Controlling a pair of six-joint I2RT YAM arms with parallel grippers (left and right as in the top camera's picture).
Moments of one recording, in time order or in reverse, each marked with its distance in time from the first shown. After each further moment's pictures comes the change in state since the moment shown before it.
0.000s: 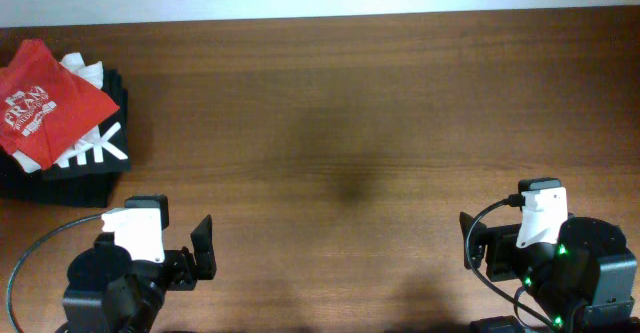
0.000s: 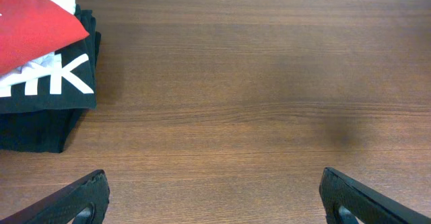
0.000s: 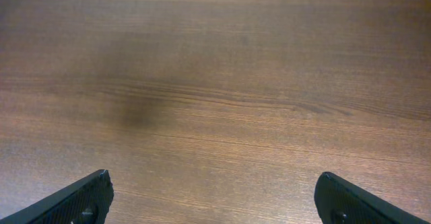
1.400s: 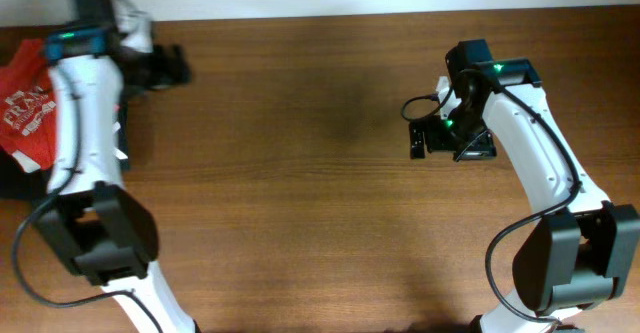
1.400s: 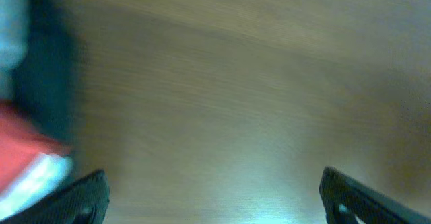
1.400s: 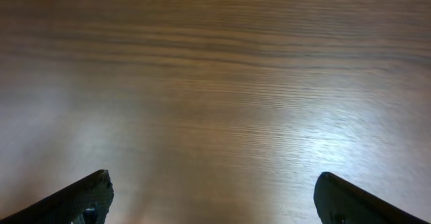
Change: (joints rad) left arm 0.241 1.532 1.061 -0.109 0.199 0.041; right arm 0.000 1.228 0.536 -0.169 -0.090 0.054
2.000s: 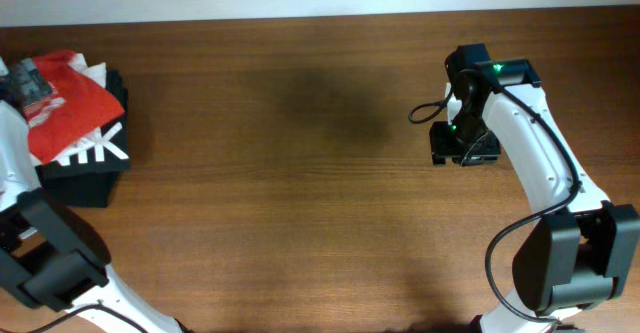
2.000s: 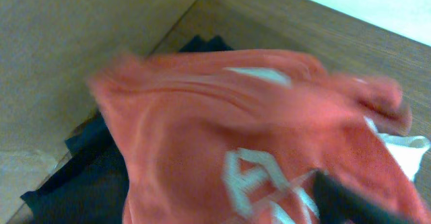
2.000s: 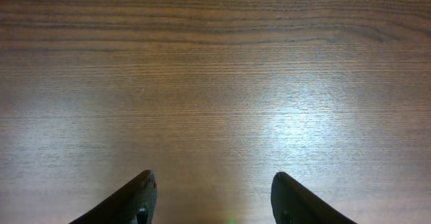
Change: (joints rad) left arm 0.425 0.000 -0.189 0.622 -0.341 0.103; right arm 0.001 0.000 0.000 -0.066 0.162 0.036
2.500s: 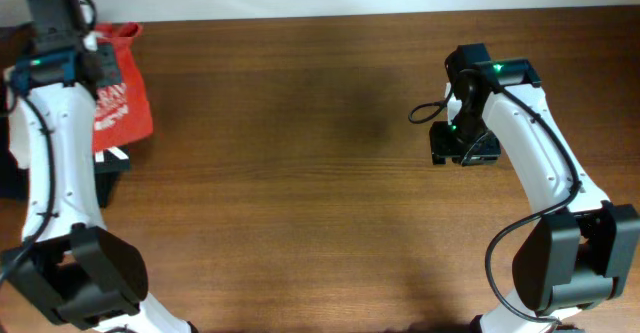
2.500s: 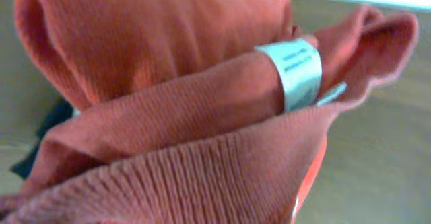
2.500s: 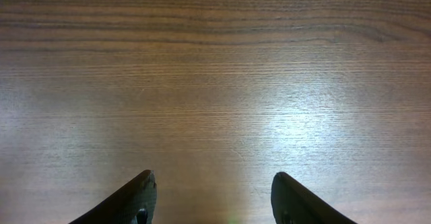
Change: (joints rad) left arm -0.336 -0.206 0.000 -0.322 -0.137 -0.007; right arm 0.000 0.000 0.000 0.002 0.000 0.000
